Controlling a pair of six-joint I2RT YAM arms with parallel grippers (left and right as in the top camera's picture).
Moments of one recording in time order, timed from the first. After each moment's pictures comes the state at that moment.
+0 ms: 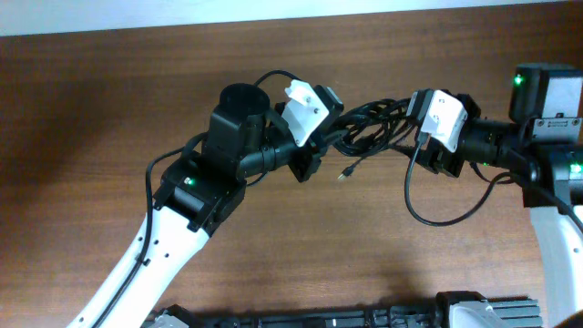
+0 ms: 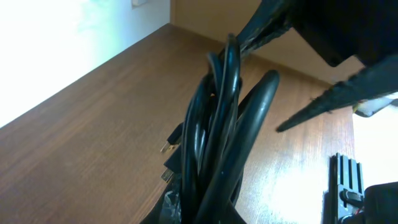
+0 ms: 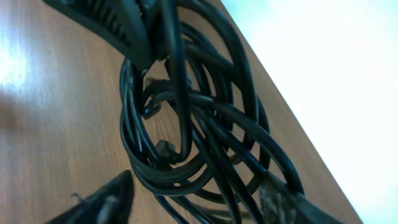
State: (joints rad) left arm -0.60 1.31 1.28 -0.38 0.52 0.11; right arm -0.05 1.20 1.42 -1.08 -0.80 -1.05
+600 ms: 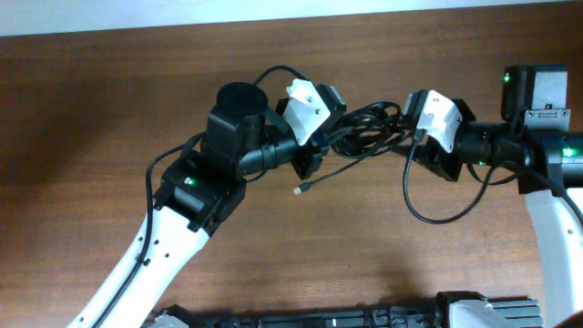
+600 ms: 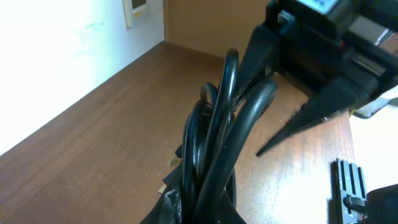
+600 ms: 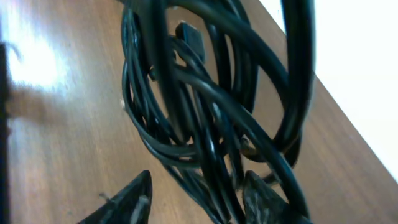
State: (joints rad) left arm -0.60 1.31 1.28 -0.32 0.55 0.13; right arm -0.05 1.25 1.43 -1.17 -0.79 -1.05
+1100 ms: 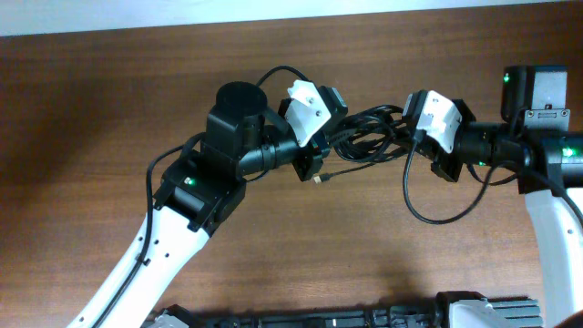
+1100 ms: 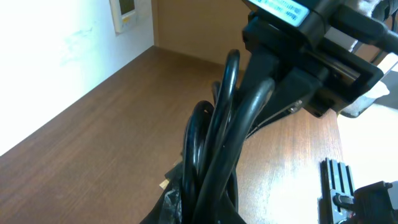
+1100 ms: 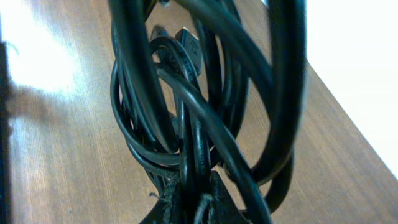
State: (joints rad) left arm -0.60 1.31 1.28 -0.31 0.59 0.13; right arm -0.05 1.25 1.43 -1.18 -0.78 -1.05
